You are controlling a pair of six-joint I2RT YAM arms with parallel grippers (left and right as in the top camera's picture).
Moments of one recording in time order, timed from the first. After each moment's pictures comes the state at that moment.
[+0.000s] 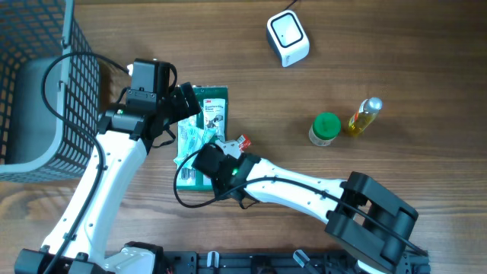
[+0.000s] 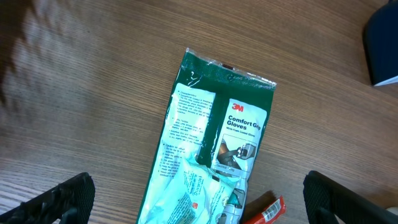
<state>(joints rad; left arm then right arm) -0.20 1.39 1.13 -0.75 -0.09 -0.52 1.06 1.88 1.16 -0.63 0.06 0.77</state>
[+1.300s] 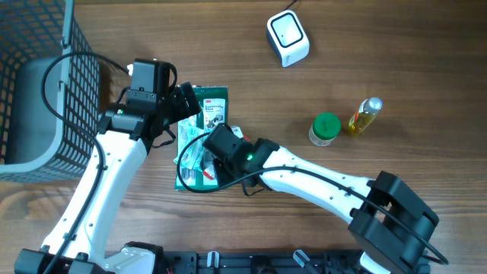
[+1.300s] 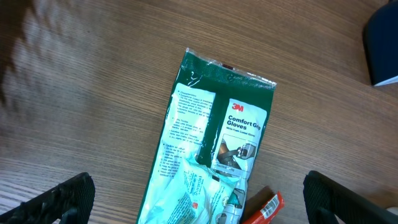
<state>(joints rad) -0.20 1.39 1.13 -0.75 -0.09 -0.52 0.96 1.79 1.17 -0.59 -0.05 0.67</state>
